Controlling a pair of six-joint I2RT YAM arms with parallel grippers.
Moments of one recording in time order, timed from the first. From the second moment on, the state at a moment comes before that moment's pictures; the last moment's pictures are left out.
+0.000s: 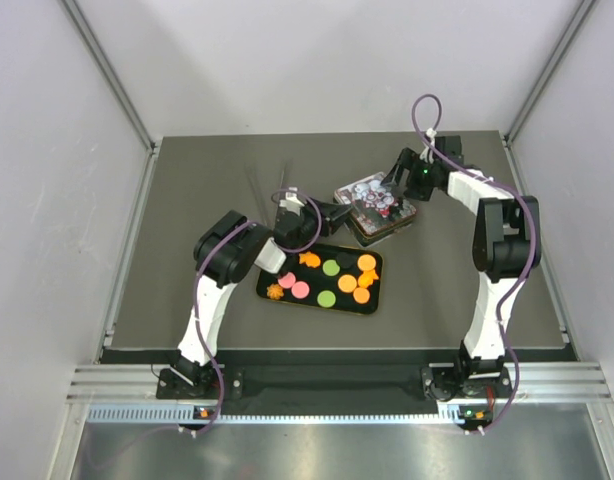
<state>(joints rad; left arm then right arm) -0.55 2.30 1.02 1.31 0.21 -1.54 0.07 2.07 1.51 -0.24 -0.46 0.46</state>
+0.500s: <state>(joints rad) -0.54 2.28 0.95 1.33 0.22 -1.55 0.09 2.07 1.51 -0.25 -0.42 0.44</state>
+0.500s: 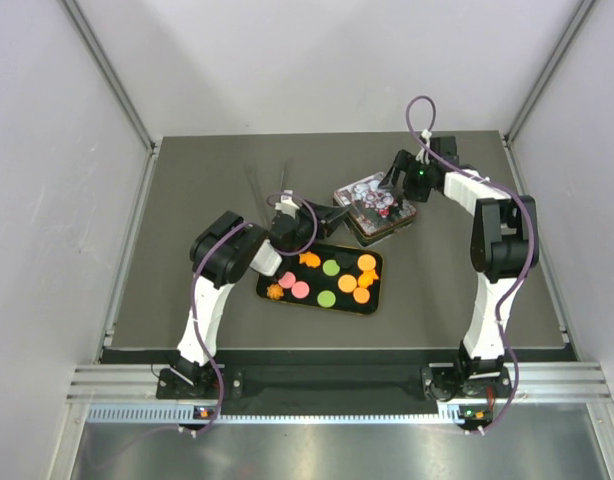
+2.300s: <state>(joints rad) -0.53 2.17 1.12 0.79 0.29 -1.24 0.17 2.06 1.53 -0.27 -0.21 0.34</state>
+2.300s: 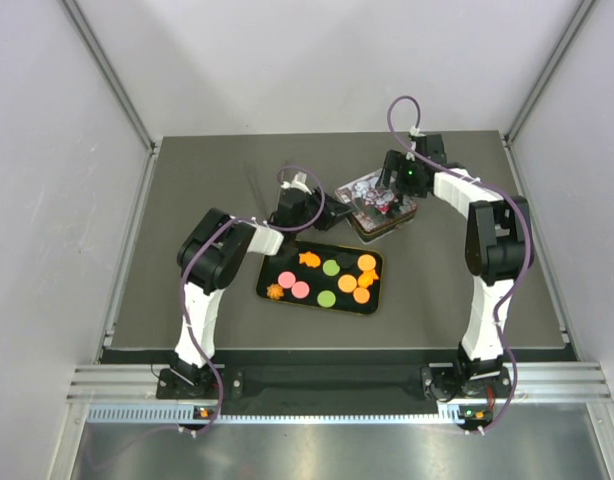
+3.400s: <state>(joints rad) -0.50 2.11 1.40 0.19 0.48 -0.88 0.15 1.99 1.39 -0.19 -0.28 0.40</state>
